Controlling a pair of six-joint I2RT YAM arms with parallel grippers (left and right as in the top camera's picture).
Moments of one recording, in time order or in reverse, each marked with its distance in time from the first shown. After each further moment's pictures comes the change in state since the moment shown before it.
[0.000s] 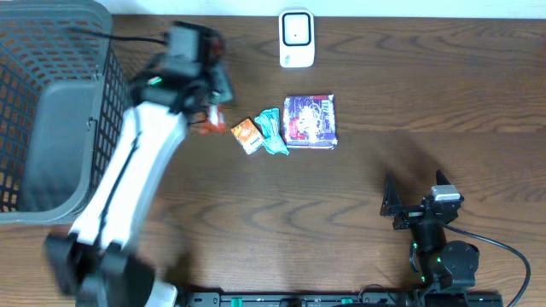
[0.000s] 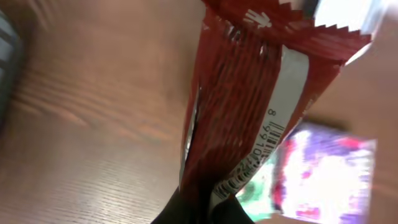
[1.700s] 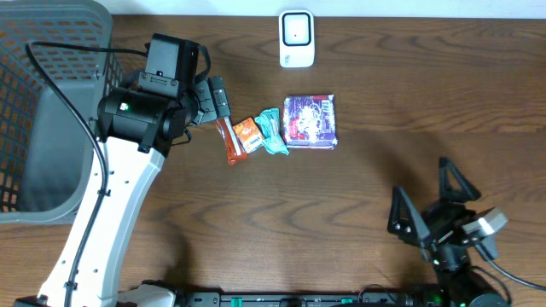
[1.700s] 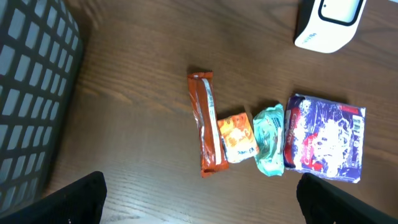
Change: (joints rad) left arm 0.009 -0.248 0.023 -0.209 -0.031 0.055; right arm 0.000 0.059 0.152 0.517 -0.294 0.457
